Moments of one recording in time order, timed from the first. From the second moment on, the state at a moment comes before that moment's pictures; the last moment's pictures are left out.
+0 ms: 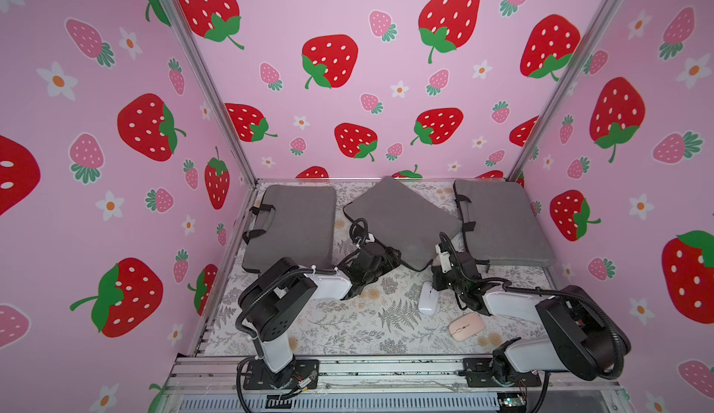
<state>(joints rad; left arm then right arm) -0.78 1.82 0.80 0.44 -0.05 -1.14 0.57 1.40 0.37 0.32 -0.01 0.20</state>
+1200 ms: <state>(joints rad) -0.85 2.07 1.05 0.46 -0.14 -1.25 0.78 1.43 0.40 0.33 0.07 0.28</state>
